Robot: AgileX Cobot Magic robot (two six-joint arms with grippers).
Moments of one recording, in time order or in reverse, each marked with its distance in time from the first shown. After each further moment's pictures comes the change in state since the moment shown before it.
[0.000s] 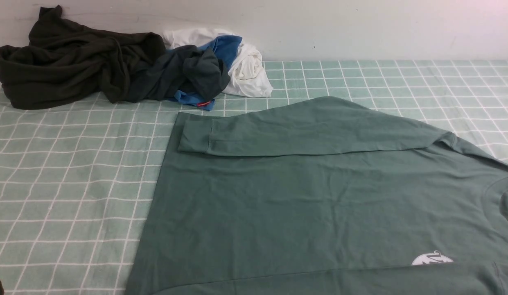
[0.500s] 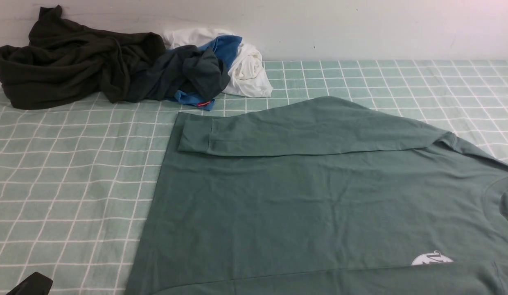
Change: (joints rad) right arm 0.000 0.000 0.000 0.702 0.012 0.217; left arm 0.000 0.000 0.009 -0.735 -0.018 -0.308
